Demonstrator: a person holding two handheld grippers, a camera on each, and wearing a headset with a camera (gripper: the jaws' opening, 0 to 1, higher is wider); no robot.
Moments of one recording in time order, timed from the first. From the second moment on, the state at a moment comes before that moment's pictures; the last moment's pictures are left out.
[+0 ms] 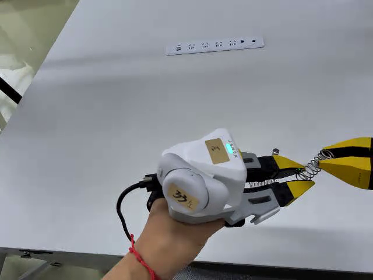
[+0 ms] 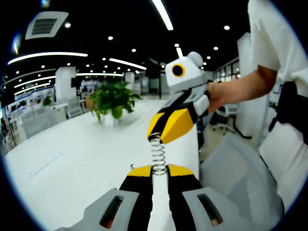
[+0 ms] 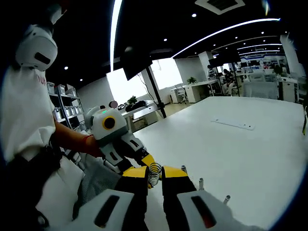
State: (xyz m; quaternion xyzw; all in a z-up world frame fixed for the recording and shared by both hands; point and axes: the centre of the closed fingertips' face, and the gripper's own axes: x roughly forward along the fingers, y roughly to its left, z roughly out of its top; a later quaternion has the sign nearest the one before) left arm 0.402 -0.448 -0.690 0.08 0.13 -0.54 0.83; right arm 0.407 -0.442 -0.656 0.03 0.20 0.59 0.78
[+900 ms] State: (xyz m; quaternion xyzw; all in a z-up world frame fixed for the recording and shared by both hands) left arm 0.389 -0.451 -0.695 0.08 0.13 -0.56 0.81; right arm 0.388 -0.432 -0.663 -0.27 0.24 0.72 0.60
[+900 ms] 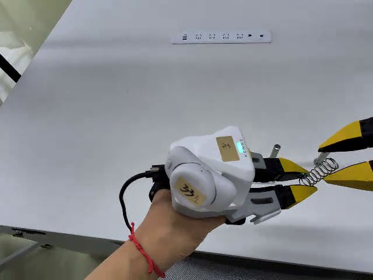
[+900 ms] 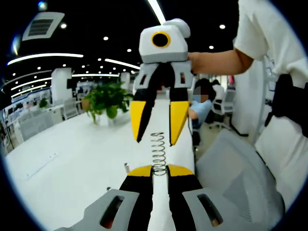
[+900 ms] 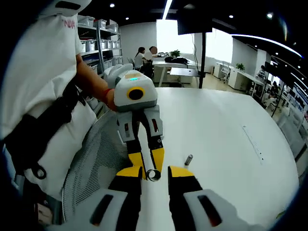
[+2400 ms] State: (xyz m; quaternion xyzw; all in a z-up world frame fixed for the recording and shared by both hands) left arm 0.381 -0.453 -0.698 0.08 0.13 -0.57 0.81; right arm 0.372 -0.436 -0.686 -0.39 0.28 0.74 0.46
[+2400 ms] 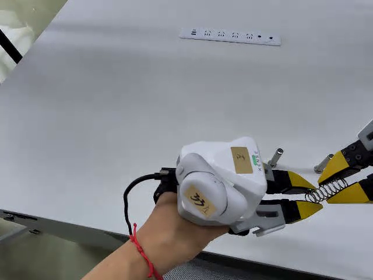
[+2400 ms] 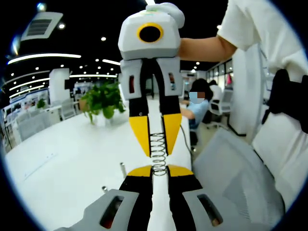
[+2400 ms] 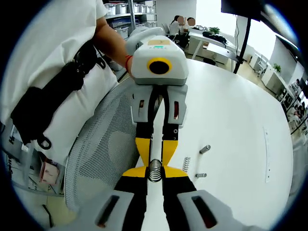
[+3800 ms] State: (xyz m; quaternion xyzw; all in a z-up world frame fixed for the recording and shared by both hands) left arm 0.405 -0.358 -0.732 0.07 0.17 -0.47 0.86; right arm 0.449 -0.421 -0.698 -0.41 0.30 0.67 0.54
